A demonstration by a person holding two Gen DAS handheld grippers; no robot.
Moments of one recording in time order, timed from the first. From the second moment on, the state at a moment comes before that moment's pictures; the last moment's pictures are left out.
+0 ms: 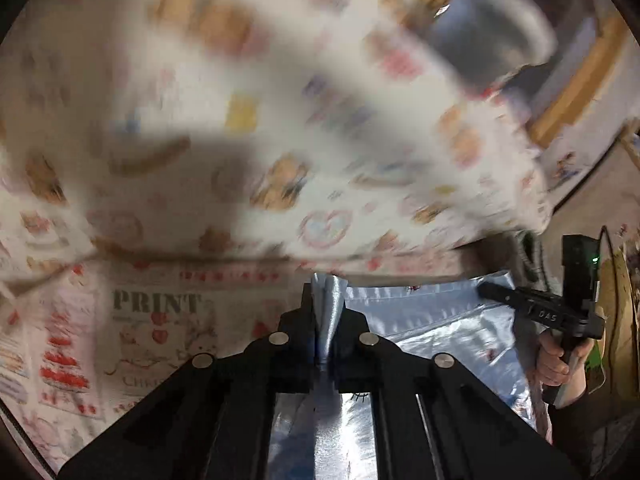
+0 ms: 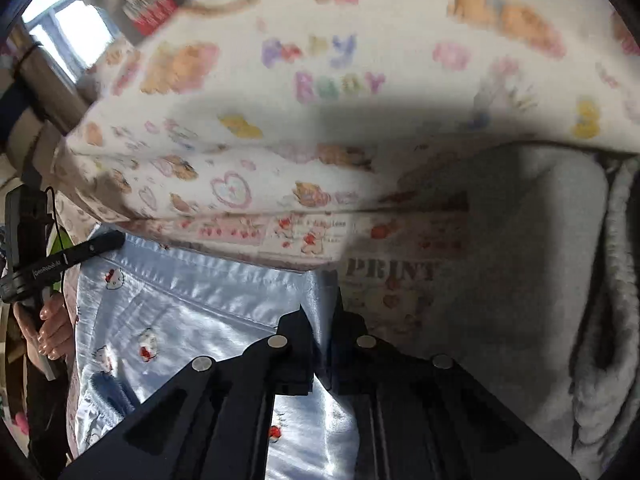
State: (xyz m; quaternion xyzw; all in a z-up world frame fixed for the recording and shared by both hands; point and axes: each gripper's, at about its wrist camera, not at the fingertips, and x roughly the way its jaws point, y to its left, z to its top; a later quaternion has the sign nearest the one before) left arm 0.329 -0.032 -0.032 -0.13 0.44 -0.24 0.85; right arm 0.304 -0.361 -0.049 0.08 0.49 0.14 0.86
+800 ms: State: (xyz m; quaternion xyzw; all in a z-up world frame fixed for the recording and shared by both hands) left arm 0.097 -0.018 0.012 -0.04 0.38 -0.32 0.87; right arm 0.052 -0.352 -0.002 0.03 0.33 0.21 0.92
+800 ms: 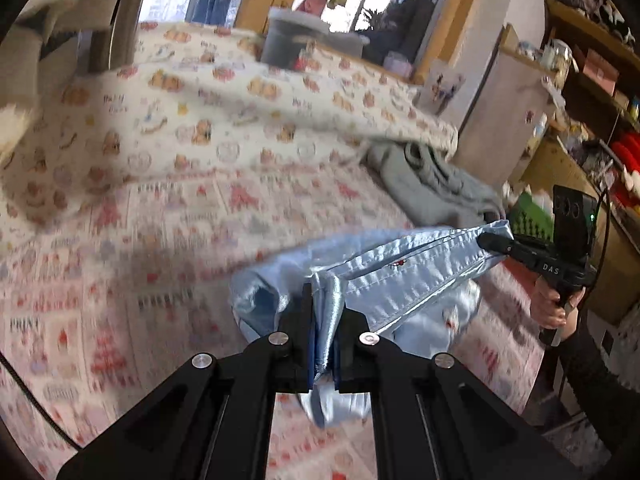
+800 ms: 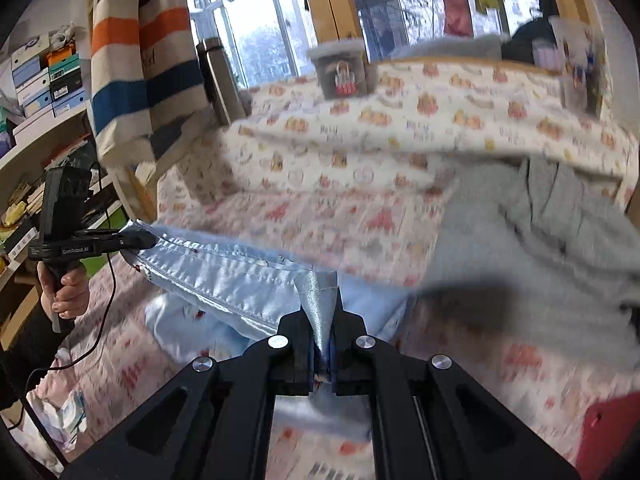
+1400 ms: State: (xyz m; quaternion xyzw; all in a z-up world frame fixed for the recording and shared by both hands) left arm 0.044 -0.010 0.025 -0.01 0.33 -0.29 0.90; right arm -0.012 -0.379 0.016 0.09 0.27 0.17 0.94
